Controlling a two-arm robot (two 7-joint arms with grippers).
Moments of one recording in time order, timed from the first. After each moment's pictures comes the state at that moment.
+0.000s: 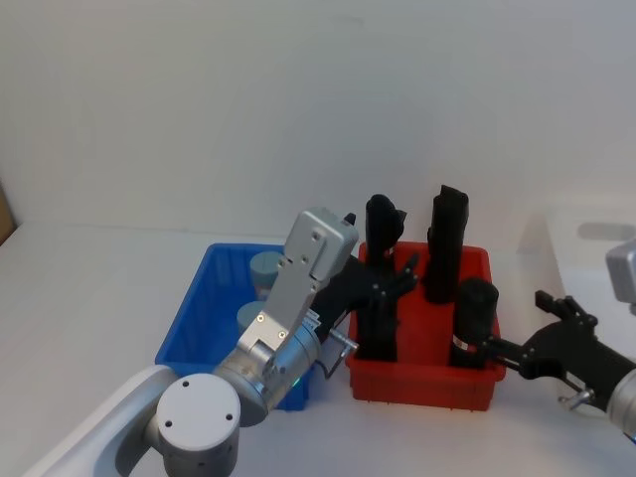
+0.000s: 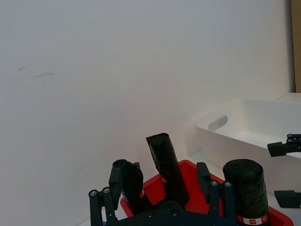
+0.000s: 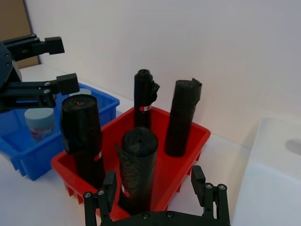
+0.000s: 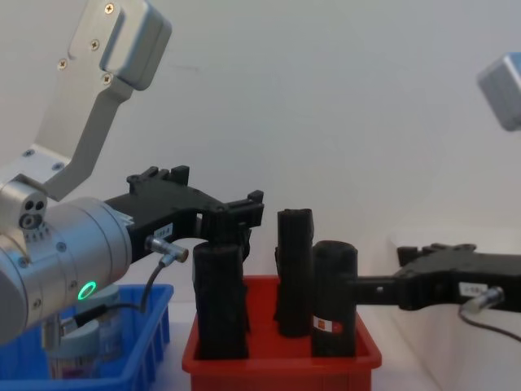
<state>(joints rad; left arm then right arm) -0.24 0.38 0.45 -1.63 -0.20 0.01 -0.01 0.18 0.26 -0.29 -1.61 0.14 0.29 0.37</state>
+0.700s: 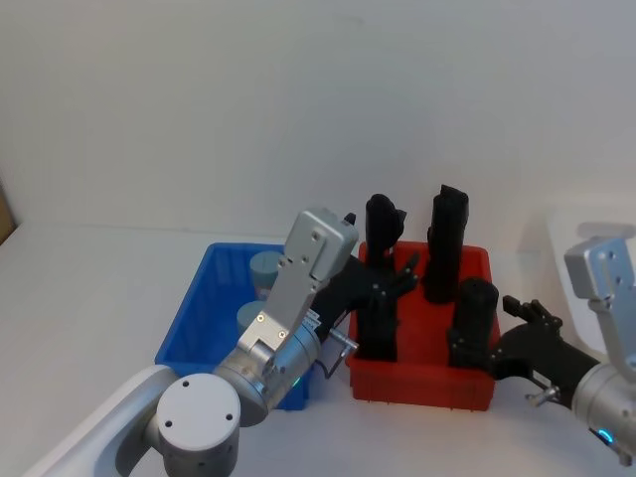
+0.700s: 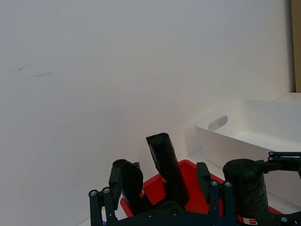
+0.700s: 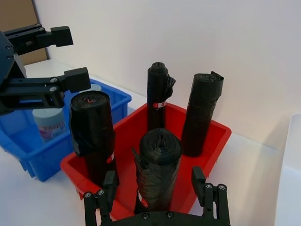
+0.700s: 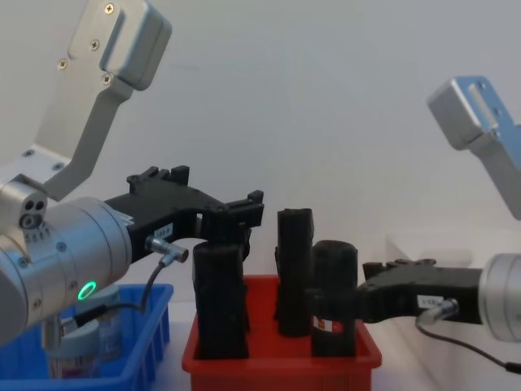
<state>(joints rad) -0.24 0.38 0.45 -1.63 -0.20 0.01 -0.01 0.24 0.20 -0.33 -1.53 0.11 0.31 0.38</state>
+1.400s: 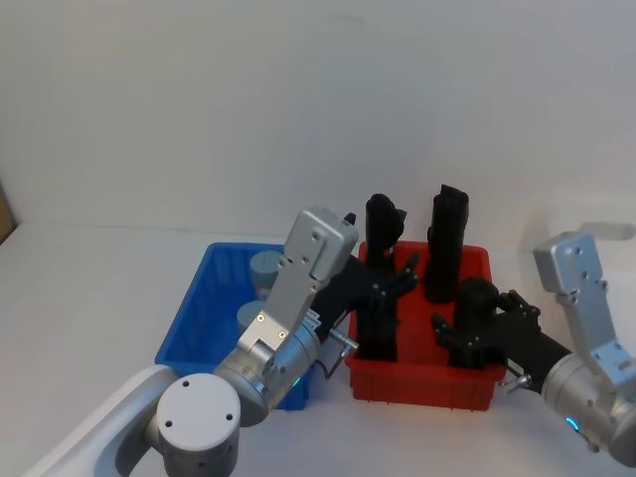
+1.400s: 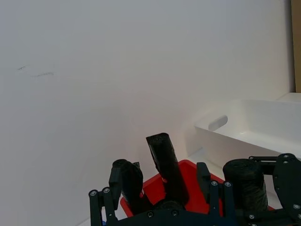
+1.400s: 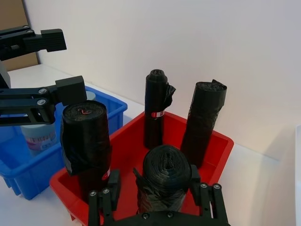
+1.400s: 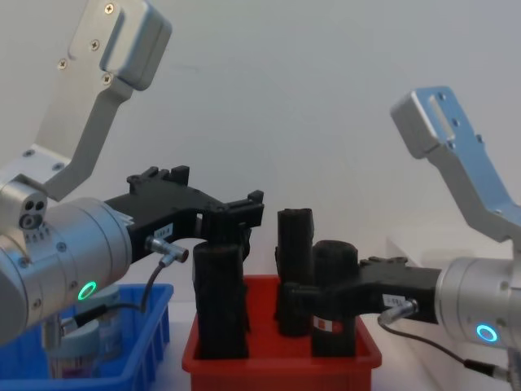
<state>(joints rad) -0.24 0.38 0.45 -1.63 -0.20 0.01 -0.01 0.28 0.15 -0.36 -1.43 0.08 0.24 0.32</state>
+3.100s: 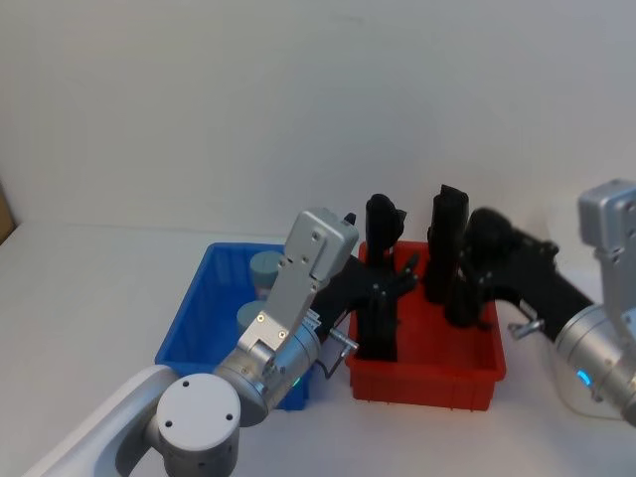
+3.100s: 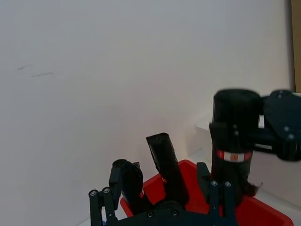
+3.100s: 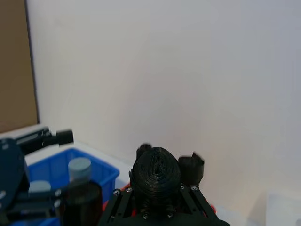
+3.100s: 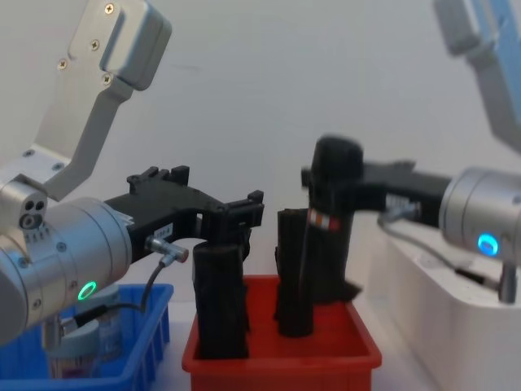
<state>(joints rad) -0.24 0.38 0.45 -1.63 -0.20 0.01 -0.01 0.30 0.14 -0.34 -1.51 0.13 0.08 0.28</state>
